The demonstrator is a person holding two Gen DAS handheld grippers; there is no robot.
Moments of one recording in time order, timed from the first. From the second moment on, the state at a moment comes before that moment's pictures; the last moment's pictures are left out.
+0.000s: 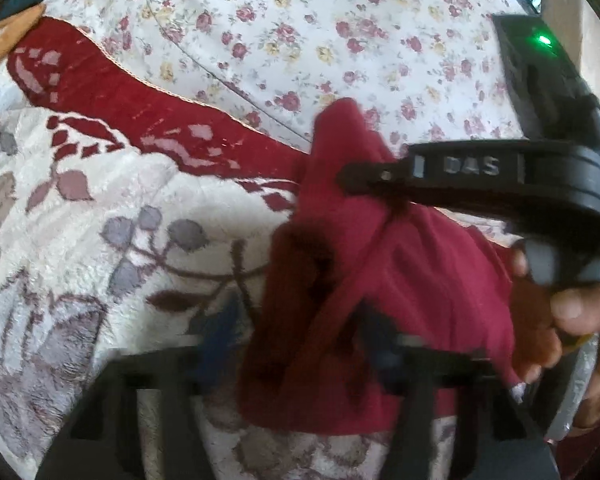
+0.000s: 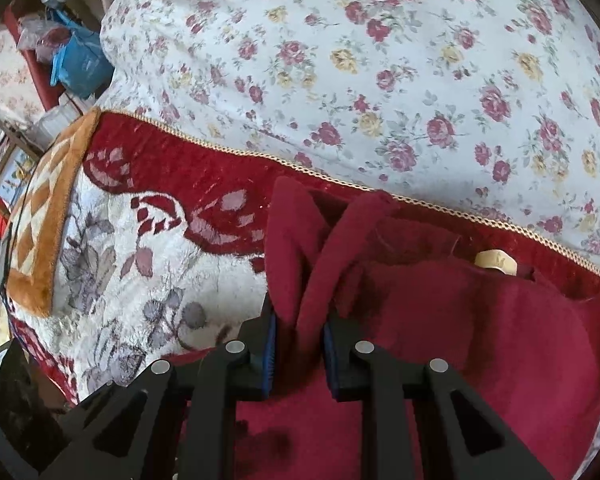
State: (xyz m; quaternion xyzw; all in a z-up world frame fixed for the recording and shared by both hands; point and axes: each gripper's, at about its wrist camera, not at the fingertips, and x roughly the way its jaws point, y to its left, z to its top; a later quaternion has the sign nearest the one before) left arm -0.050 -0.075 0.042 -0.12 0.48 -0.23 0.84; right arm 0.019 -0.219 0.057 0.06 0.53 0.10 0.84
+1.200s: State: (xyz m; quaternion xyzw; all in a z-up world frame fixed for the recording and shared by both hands) left arm -0.060 -0.084 0.040 -0.09 0.48 -0.21 0.85; right arm 0.030 -0.224 0.042 0.08 0.54 0.09 0.83
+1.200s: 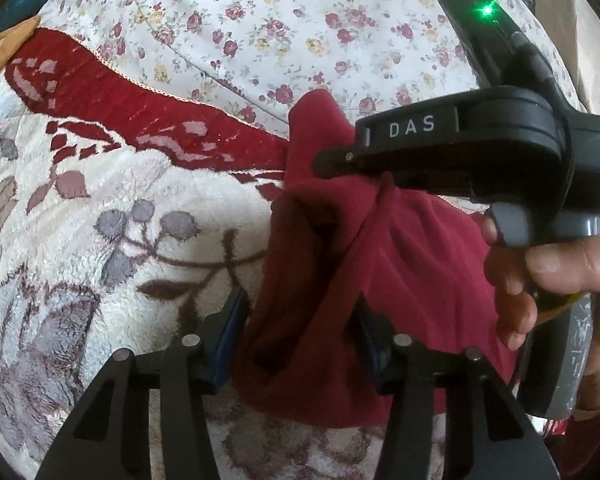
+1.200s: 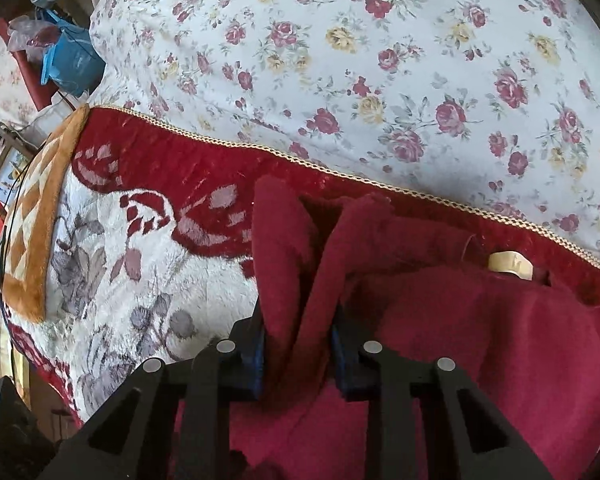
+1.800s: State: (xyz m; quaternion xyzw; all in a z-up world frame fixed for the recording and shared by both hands) left arm -0.102 -0.138 0.097 -0.08 0.45 -0.28 0.84; right arm -0.025 -0.291 0.107 0.11 0.49 0.11 0.86
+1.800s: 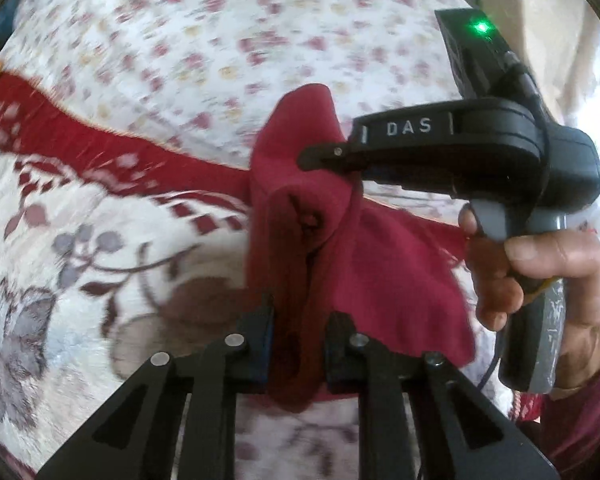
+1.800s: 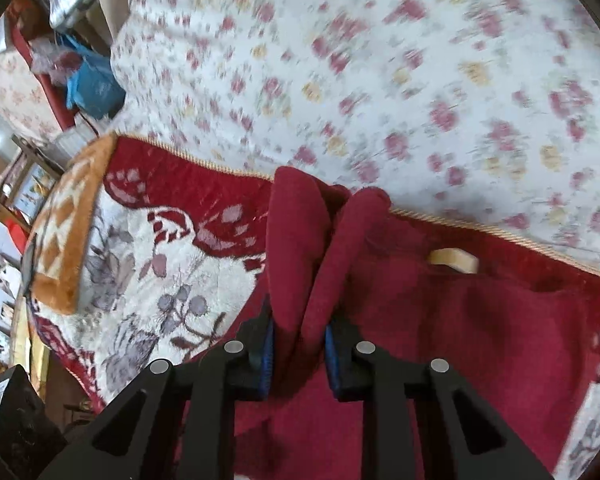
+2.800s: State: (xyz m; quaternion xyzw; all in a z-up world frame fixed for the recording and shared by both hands) left arm -0.141 -0.233 0.091 0.06 0.44 -0.29 0.85; right arm -0.155 -0.465 0.068 0.29 0.47 0.04 0.83
